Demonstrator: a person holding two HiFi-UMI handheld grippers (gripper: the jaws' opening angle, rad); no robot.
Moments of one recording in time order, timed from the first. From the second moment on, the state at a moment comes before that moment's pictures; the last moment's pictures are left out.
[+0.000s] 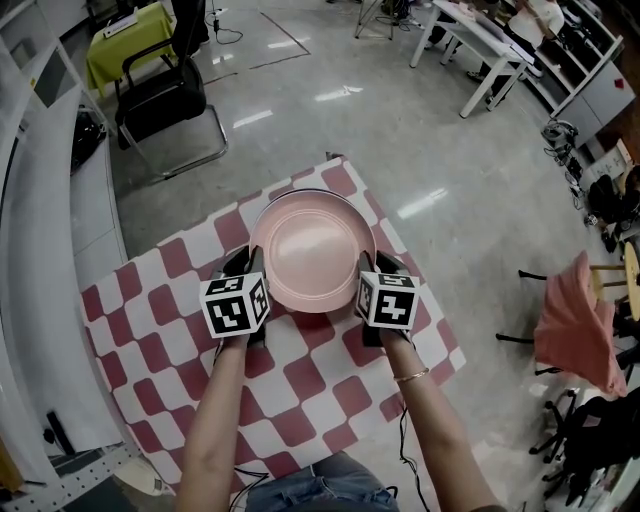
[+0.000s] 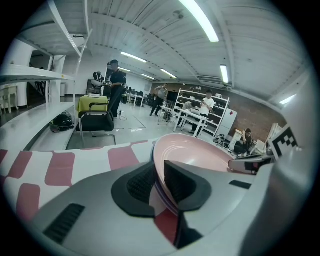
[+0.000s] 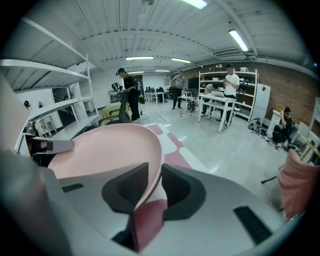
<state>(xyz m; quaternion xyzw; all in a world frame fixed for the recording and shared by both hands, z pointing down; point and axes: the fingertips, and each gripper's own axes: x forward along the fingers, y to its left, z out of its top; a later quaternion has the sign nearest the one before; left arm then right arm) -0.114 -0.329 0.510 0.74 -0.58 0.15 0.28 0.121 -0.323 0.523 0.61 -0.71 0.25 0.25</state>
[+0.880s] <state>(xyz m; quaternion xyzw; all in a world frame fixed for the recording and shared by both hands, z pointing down) -0.114 -0.340 0.511 0.75 -0.59 0.17 0.24 0.122 -0.335 0.511 0.63 -0.71 0.23 0.22</state>
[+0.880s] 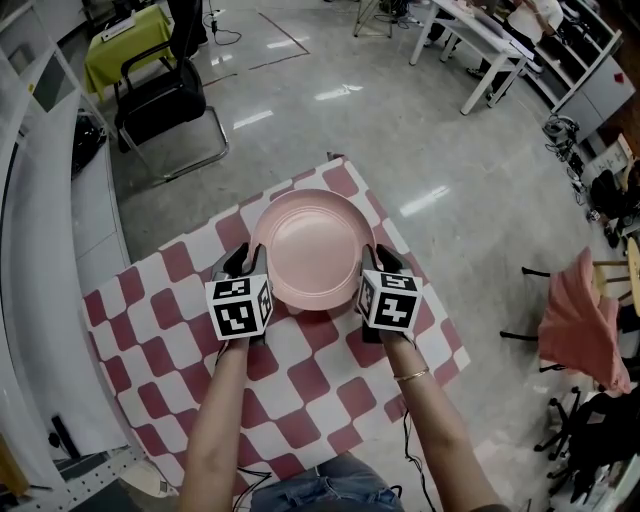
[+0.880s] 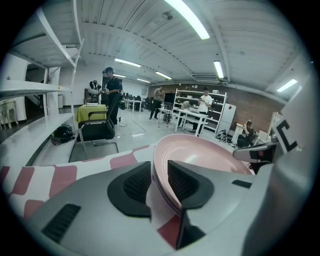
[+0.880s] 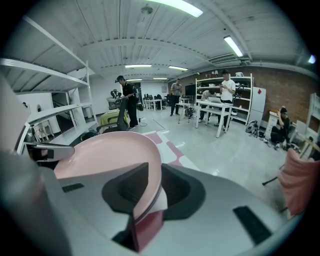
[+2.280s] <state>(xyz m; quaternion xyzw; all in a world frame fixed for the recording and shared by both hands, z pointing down) -0.114 -0.244 0.411 0.77 -0.61 0.12 0.15 0.132 -0.241 0.407 0.60 -0.77 0.17 0.13</state>
